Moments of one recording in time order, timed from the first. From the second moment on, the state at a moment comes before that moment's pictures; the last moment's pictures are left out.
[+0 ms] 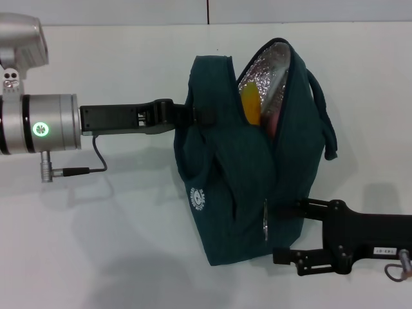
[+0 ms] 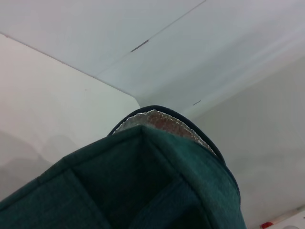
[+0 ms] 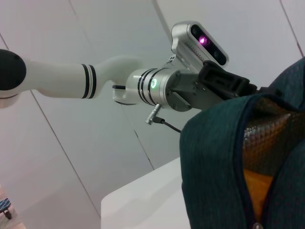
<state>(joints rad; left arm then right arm) -0.63 -2.08 0.72 0.59 1.93 1.64 -2.16 0.47 2.02 -1.16 -0.34 -1.59 -1.64 1.16</state>
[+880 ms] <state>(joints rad) -0.63 -2.08 0.72 0.59 1.92 1.64 -2.16 0.50 2.03 -1.21 -0.31 -1.59 -1.63 1.17</state>
